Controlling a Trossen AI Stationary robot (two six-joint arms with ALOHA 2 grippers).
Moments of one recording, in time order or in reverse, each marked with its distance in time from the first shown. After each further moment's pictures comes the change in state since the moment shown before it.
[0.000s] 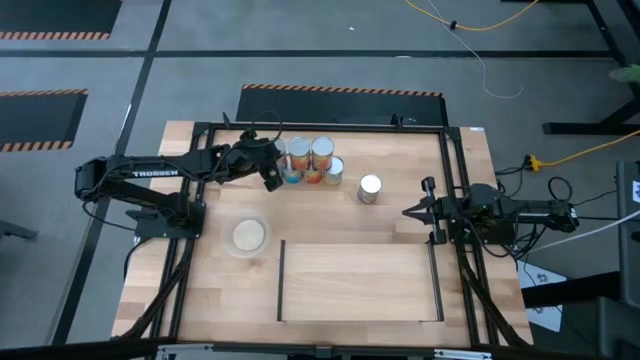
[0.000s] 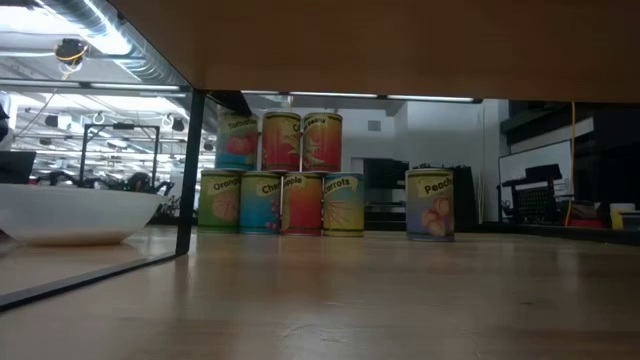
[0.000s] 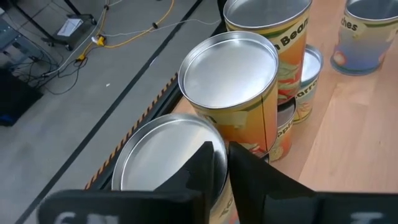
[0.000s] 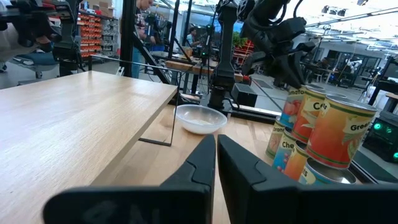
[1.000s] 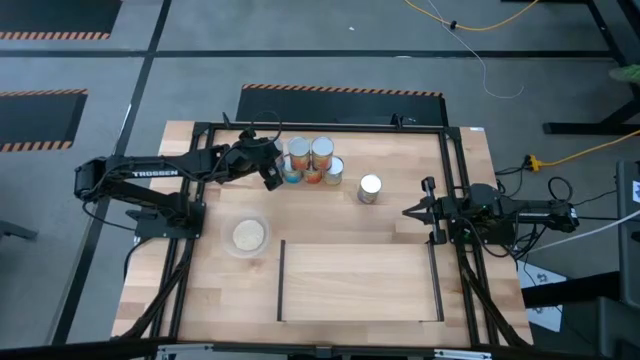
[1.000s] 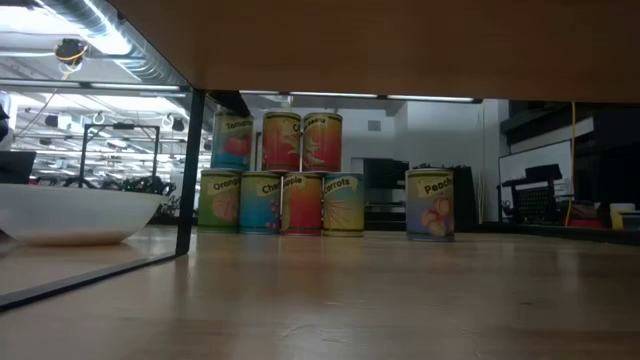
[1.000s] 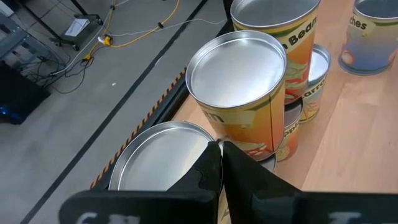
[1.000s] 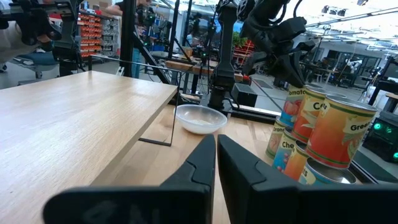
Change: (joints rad) left arm 0.000 -0.003 -0.001 0.007 -0.030 0.009; right arm 0.000 0.000 0.000 0.000 0.000 0.000
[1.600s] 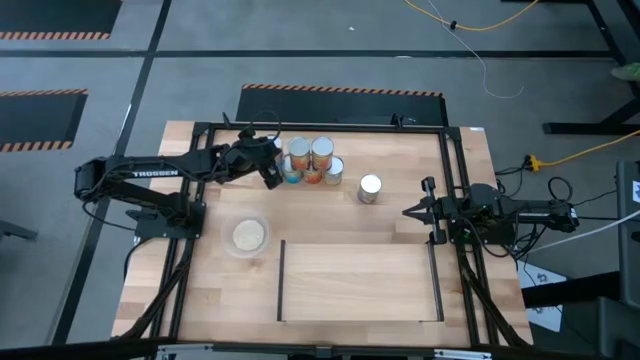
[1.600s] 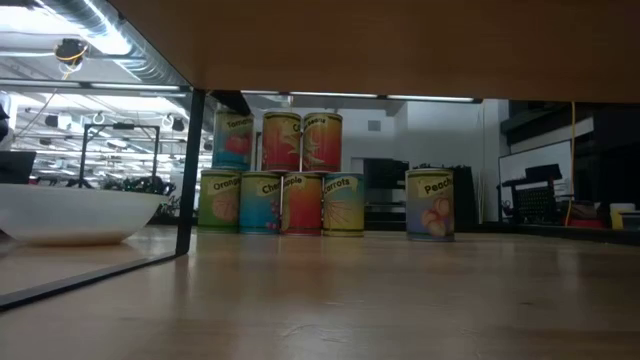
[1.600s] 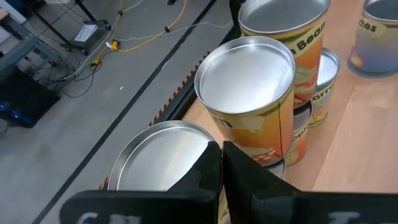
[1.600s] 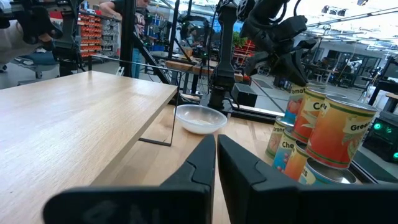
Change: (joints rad) left arm 0.000 -0.005 -0.001 0.020 -0.028 0.026; right arm 0.000 0.000 0.000 0.000 0.000 0.000
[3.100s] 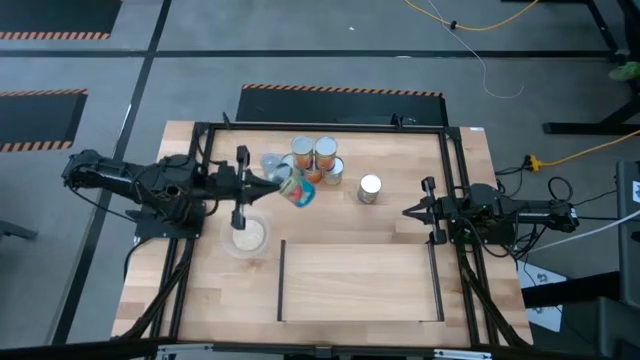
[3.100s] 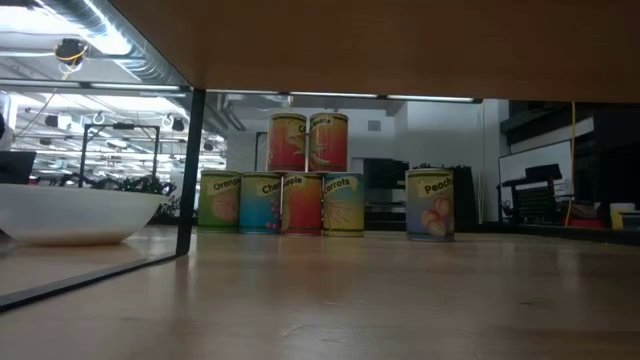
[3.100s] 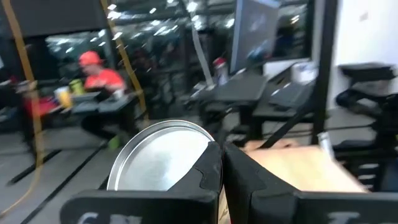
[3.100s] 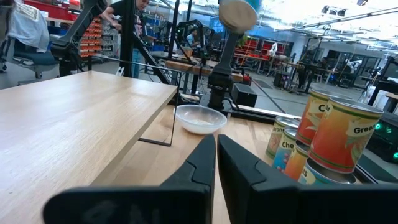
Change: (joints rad) left arm -0.444 -0.287 0.001 0.405 0.268 0.029; right arm 0.000 0.000 0.000 0.001 0.000 0.000
